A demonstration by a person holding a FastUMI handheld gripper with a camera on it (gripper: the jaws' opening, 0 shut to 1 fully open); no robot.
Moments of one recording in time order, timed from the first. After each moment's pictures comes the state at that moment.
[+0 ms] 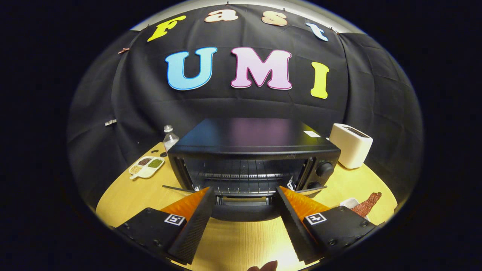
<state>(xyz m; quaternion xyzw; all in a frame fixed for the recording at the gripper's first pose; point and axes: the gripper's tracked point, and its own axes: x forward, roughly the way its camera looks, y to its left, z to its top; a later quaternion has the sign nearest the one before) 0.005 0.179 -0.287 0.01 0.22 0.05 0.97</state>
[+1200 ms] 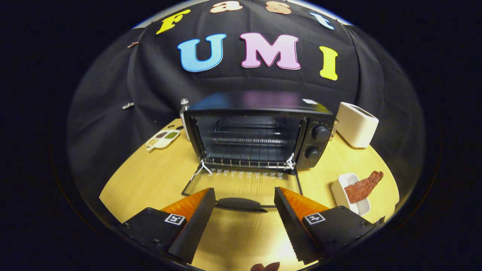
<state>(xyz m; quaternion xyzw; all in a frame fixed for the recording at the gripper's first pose) -0.063 0.152 -0.295 0.03 0.27 0.11 0.95</state>
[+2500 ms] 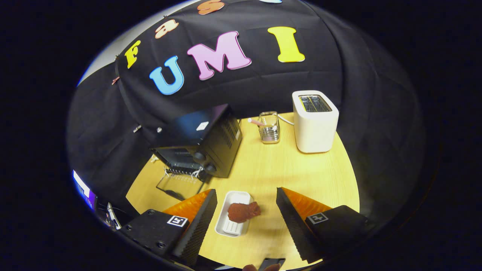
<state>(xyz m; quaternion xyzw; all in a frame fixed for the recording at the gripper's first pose) -0.002 -0.172 -0.283 0.11 0.38 0.21 0.89</state>
